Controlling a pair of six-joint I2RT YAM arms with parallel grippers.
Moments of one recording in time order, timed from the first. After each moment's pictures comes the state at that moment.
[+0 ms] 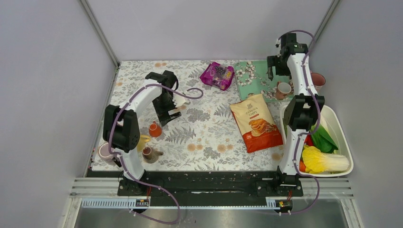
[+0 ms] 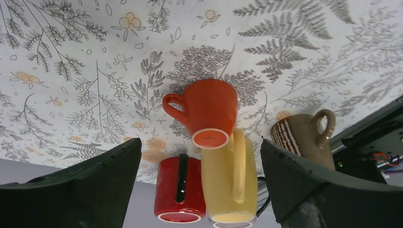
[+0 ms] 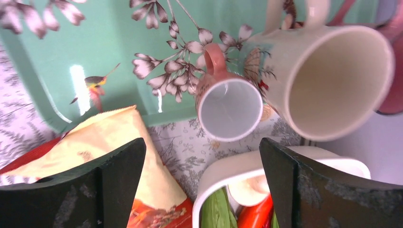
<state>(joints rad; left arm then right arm) -0.34 1.82 1.53 -1.25 0.01 0.83 -0.04 2.26 2.31 -1.16 0.16 -0.08</state>
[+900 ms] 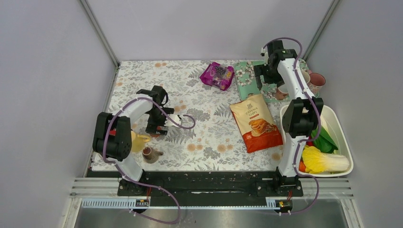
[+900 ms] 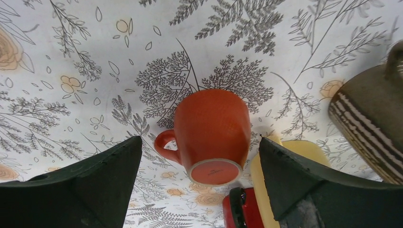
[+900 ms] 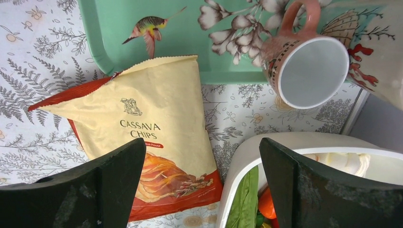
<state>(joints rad) -0.24 1.67 1.15 -1.03 0.14 1.50 0.08 2.06 2.06 -1.14 0.09 -0.08</state>
